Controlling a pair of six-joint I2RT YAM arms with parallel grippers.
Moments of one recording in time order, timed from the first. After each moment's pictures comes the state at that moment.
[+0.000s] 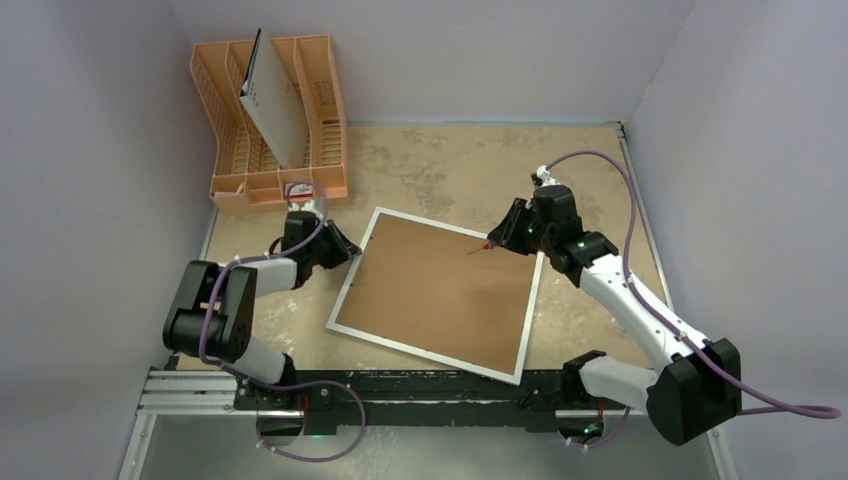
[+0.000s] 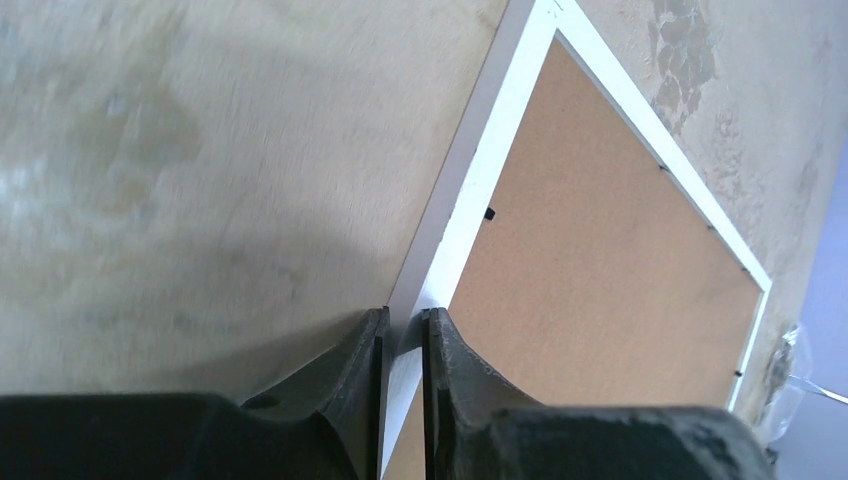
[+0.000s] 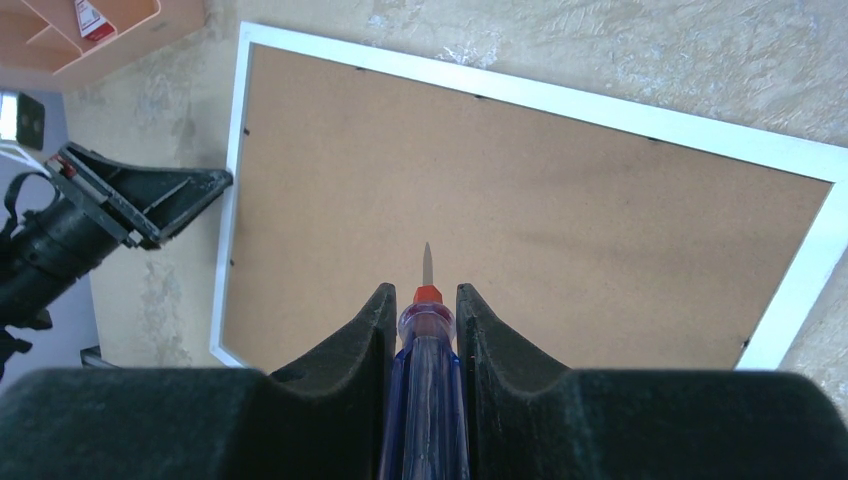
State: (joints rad) left arm -0.14 1.56 0.57 0.25 0.31 -0.64; right arm 0.39 1.14 0.86 -0.42 -0.11 0.67
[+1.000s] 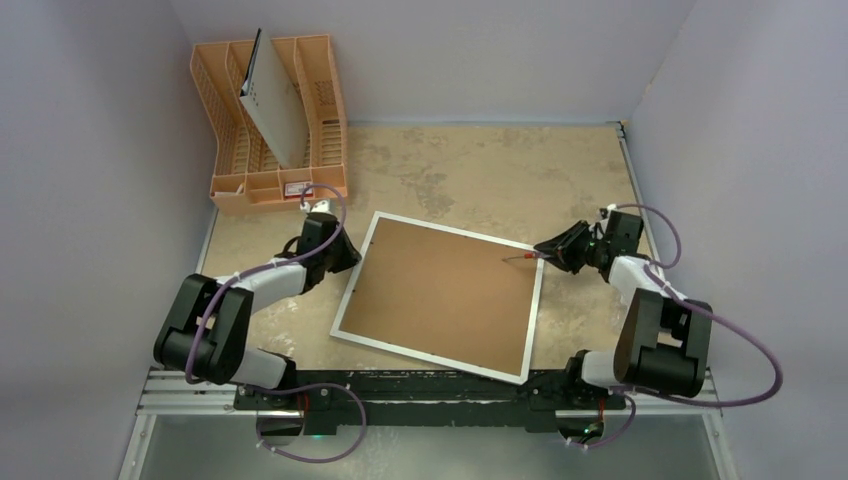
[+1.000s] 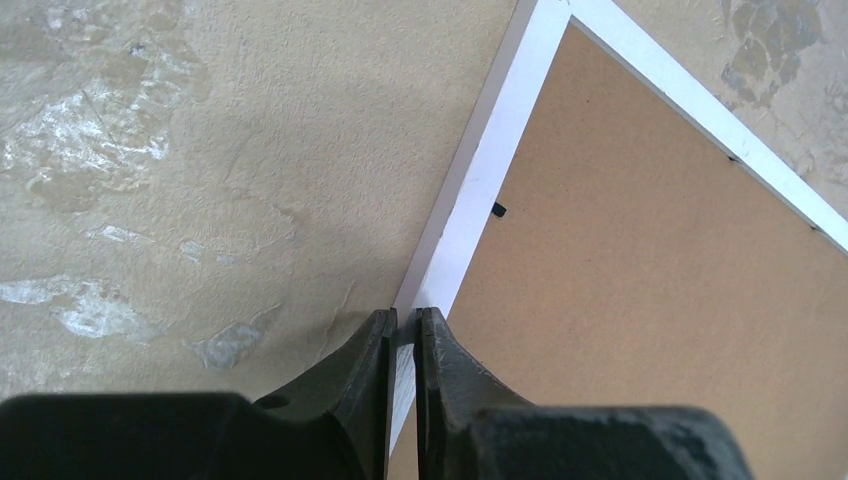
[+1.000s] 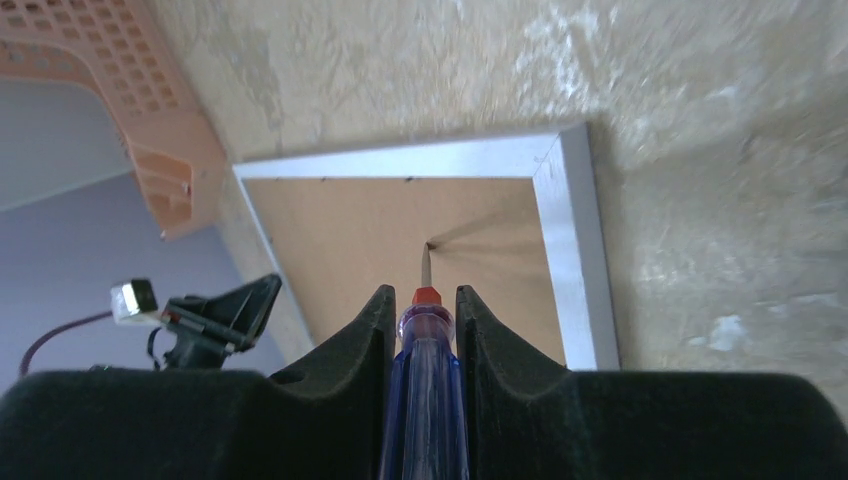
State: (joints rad) left arm -0.32 1.43 0.57 0.09 0.00 -0.64; right arm -0.26 1.33 0.62 -0.16 -0.61 0.74
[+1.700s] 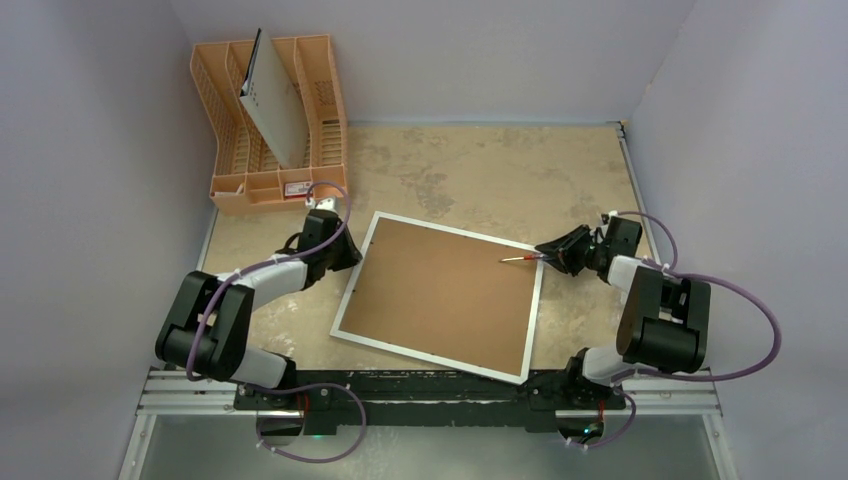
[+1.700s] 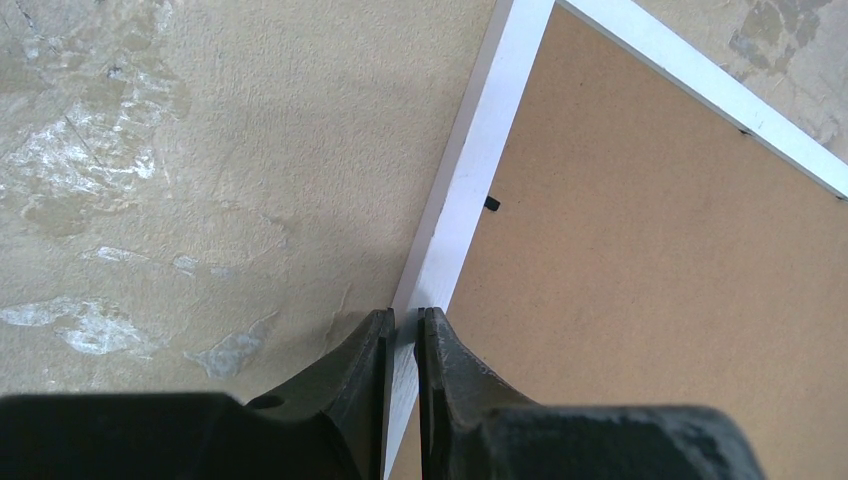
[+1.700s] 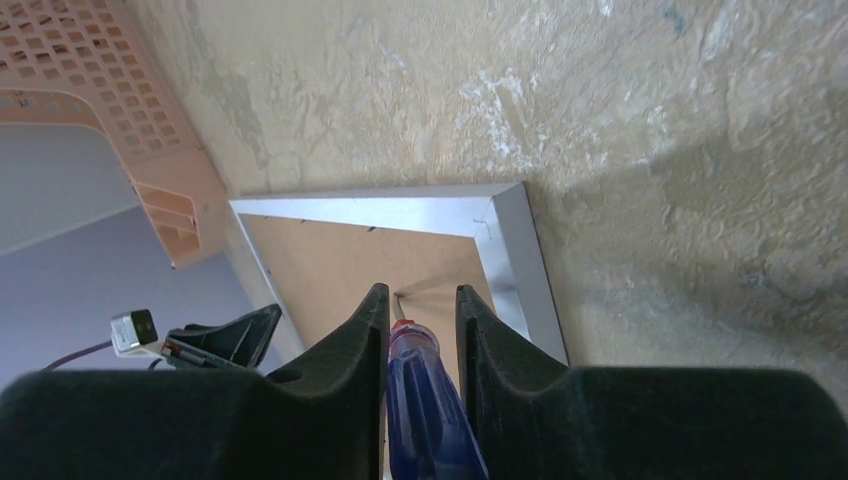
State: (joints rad) left arm -0.32 1.45 0.60 0.05 0.02 -0.56; right arm -0.29 1.48 0.56 -0.01 -0.64 0.77
